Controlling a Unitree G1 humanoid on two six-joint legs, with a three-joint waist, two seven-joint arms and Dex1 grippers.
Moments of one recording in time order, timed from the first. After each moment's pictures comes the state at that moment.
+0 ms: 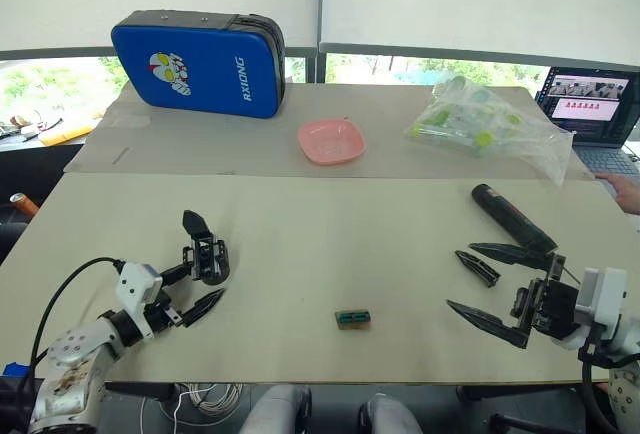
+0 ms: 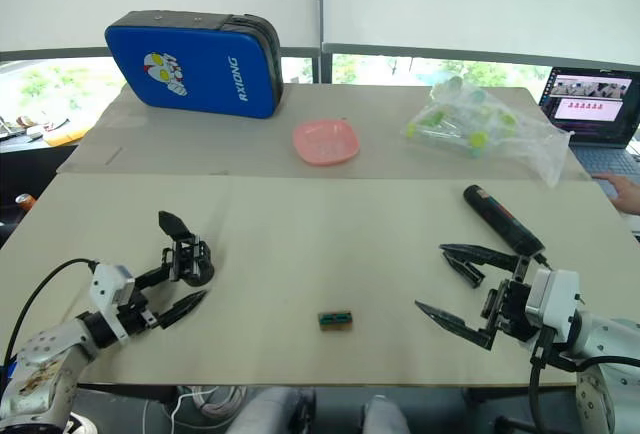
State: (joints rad) left arm 0.06 0.58 0.26 0.14 -0.39 -0.02 -0.98; right arm 0.21 -0.65 -0.40 -0.35 0.58 -0.14 1.19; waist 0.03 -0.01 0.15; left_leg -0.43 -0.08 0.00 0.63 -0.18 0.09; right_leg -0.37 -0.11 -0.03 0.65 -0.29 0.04
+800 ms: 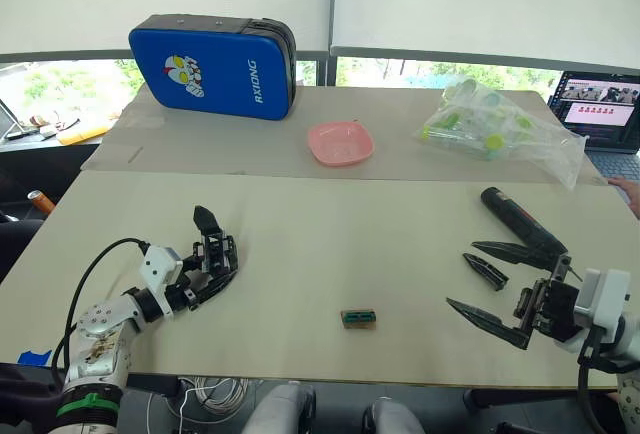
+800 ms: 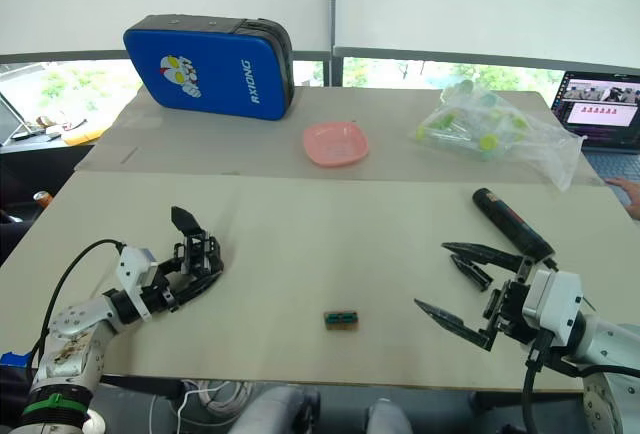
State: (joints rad) left arm -0.11 0.55 0.19 0.35 -0.34 -0.13 -1.04; right arm 0.26 -0.69 -0.41 -0.44 0.57 -0.11 1.10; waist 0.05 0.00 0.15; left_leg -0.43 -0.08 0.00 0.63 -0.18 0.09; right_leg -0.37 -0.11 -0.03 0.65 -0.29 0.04
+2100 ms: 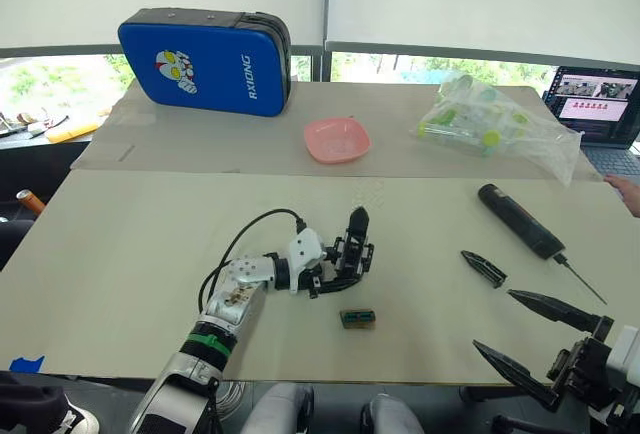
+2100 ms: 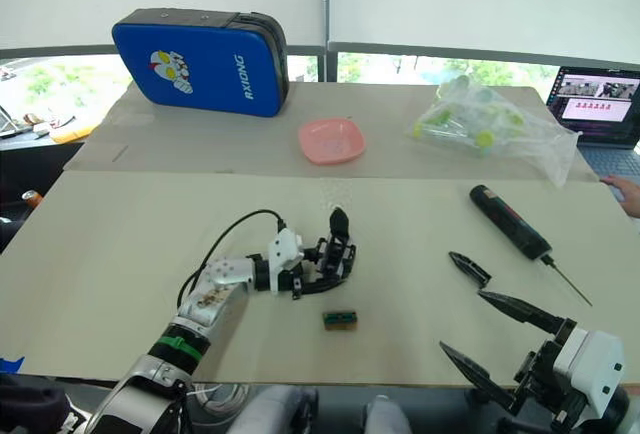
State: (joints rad) left arm -0.47 0.21 -0.28 0.39 -0.13 -0.06 -1.03; right arm 0.69 -0.57 -0.58 -0.61 0.59 -0.10 1.02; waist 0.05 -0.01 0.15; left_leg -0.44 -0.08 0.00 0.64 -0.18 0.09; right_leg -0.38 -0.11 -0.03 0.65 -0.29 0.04
